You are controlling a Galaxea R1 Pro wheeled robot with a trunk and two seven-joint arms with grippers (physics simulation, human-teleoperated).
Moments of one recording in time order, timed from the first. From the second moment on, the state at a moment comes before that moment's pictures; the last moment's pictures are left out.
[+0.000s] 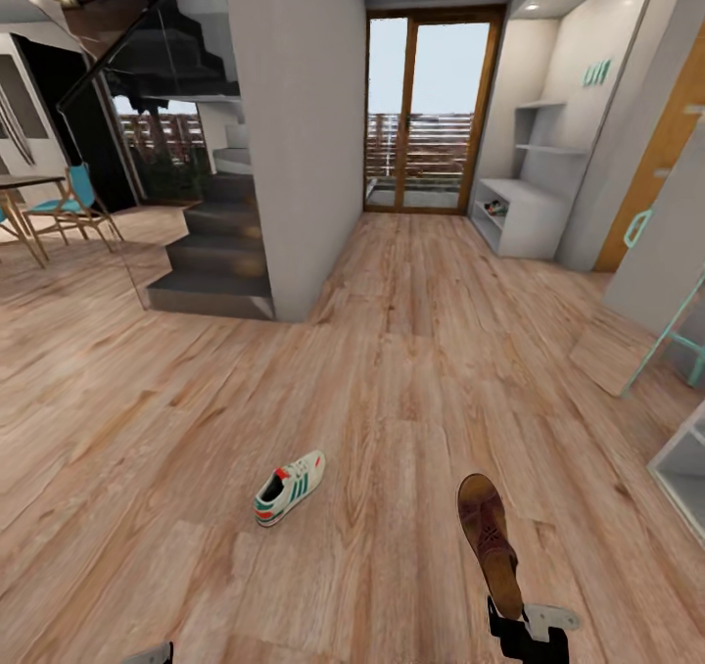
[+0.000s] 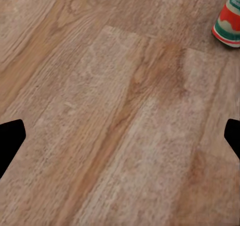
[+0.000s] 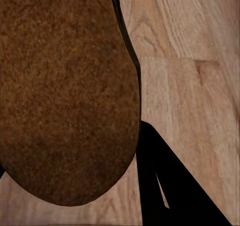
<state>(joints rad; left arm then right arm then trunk) -0.28 0.12 0.33 -0.15 -0.04 -0.63 0.02 -0.42 -0.08 0.01 -0.06 -0.10 -0.64 -0.05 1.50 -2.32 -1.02</state>
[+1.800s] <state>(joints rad) -0.28 0.12 0.33 -0.15 -0.04 -0.64 0.02 -0.42 -0.08 0.01 -0.06 -0.10 -0.64 -0.05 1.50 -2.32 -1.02</state>
